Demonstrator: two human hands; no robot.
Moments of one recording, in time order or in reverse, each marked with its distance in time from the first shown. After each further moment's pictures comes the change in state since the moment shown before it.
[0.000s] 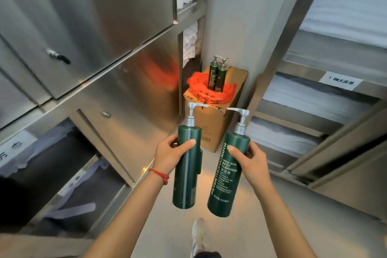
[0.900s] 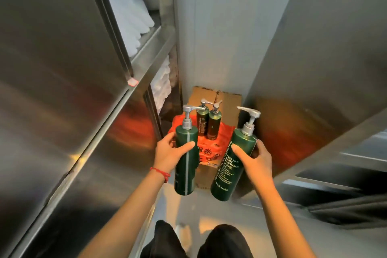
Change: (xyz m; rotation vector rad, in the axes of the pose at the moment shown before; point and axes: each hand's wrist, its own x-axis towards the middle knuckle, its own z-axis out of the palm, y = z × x) left_hand 0.459 0.043 0.058 0.087 -0.185 0.007; right_hand 0.407 -0.010 0.059 -0.077 0.324 0.054
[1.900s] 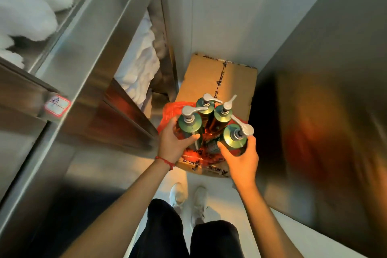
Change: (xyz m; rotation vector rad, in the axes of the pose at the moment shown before) left_hand 0.173 -0.097 0.042 0.091 -0.036 -0.077; right_hand 0.134 0.101 0.102 -0.087 0.060 0.106
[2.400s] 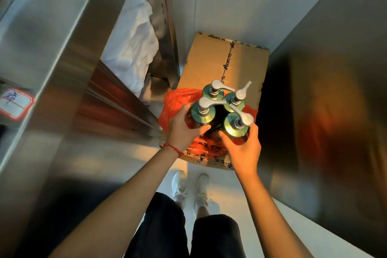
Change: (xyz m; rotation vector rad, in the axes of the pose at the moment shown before) left_hand 0.031 -0.028 0.014 0.101 -0.077 0.027; right_hand 0.019 0.030 0.030 -0.062 0.000 -0.030
